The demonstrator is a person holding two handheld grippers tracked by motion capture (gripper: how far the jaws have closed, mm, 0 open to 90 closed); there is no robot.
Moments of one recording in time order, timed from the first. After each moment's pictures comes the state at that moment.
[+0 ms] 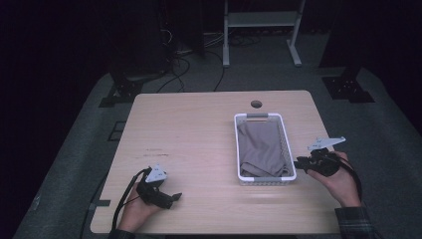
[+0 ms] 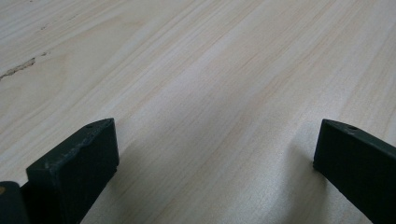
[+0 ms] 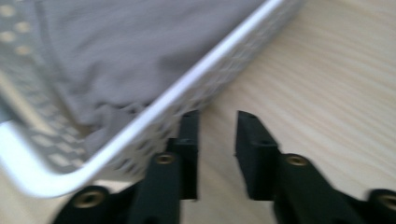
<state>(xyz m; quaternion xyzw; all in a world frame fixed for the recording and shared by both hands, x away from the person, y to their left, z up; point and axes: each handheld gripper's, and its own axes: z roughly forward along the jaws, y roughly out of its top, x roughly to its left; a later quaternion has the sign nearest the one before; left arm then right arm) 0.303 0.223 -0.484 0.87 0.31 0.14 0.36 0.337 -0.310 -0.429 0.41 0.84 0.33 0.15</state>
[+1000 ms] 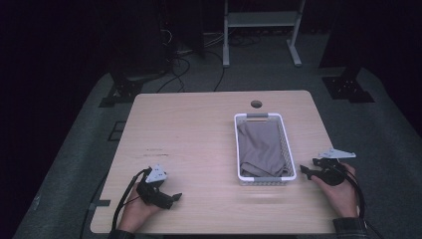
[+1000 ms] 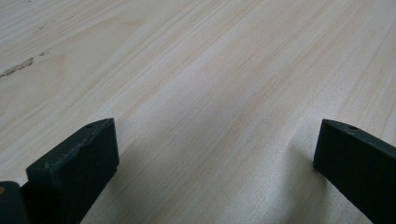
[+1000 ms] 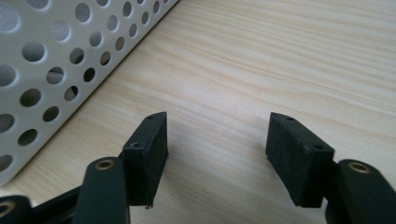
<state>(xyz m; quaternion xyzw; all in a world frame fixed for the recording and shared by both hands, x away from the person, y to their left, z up) 0.303 0.223 -0.484 0.87 0.31 0.14 0.36 0.329 -0.341 -0.483 0.50 0.76 0.34 0.22</state>
